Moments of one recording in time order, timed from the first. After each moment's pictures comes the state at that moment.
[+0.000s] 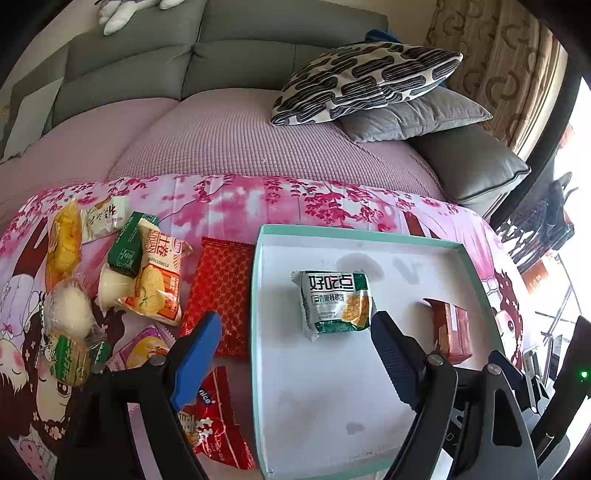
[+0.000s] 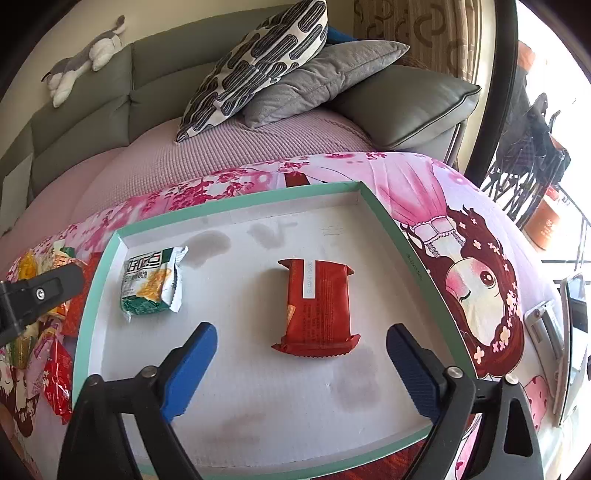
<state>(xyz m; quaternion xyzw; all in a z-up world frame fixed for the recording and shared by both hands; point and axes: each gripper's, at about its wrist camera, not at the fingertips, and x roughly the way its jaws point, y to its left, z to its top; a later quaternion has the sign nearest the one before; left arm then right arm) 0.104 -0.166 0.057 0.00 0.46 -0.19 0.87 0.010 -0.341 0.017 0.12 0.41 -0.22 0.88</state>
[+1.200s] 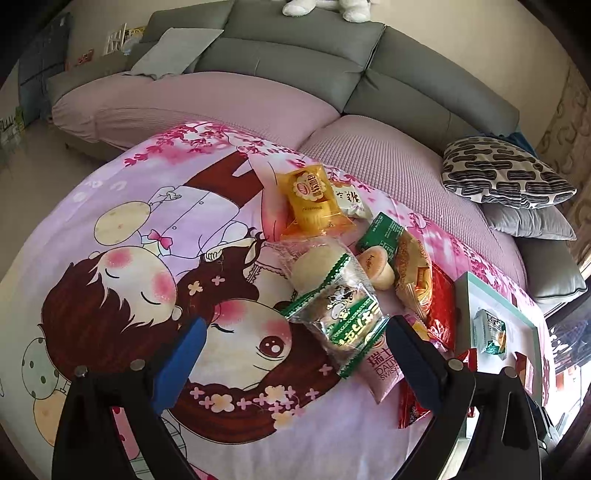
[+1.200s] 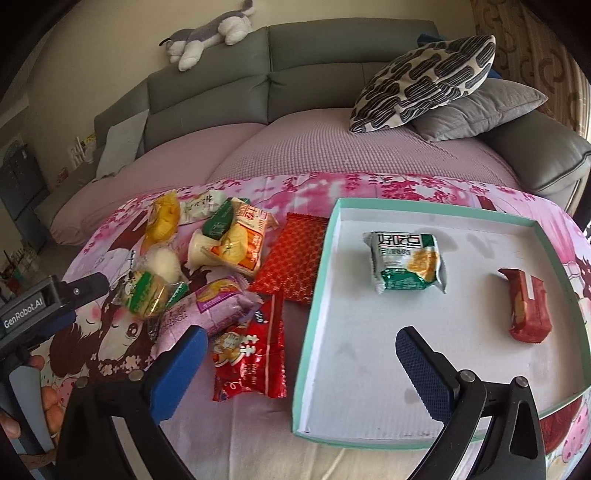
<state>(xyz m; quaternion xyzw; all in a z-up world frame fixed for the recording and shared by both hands) 0.082 0.060 0.041 -0.14 0.44 -0.01 0.89 0.032 -0.181 0.030 0.09 0.40 0.00 0.91</state>
